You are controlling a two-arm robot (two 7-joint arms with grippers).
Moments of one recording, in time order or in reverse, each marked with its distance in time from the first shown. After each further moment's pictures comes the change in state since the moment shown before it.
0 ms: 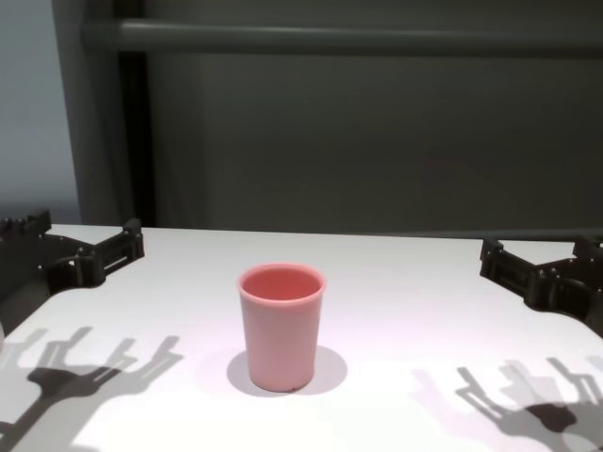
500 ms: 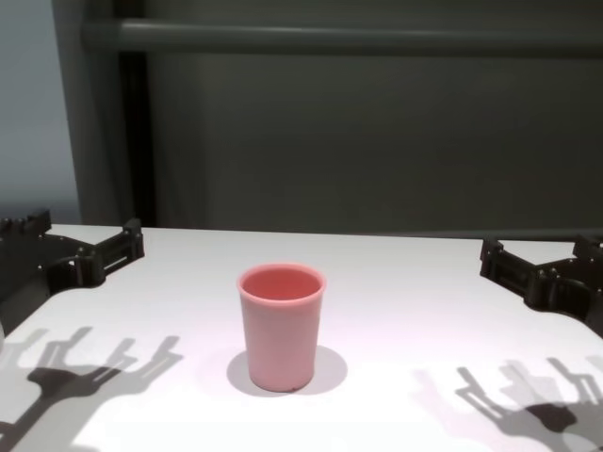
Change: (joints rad) left arm 0.000 0.000 0.000 0.000 0.000 0.000 0.000; right arm 0.000 0.000 0.000 0.000 0.000 0.000 0.000
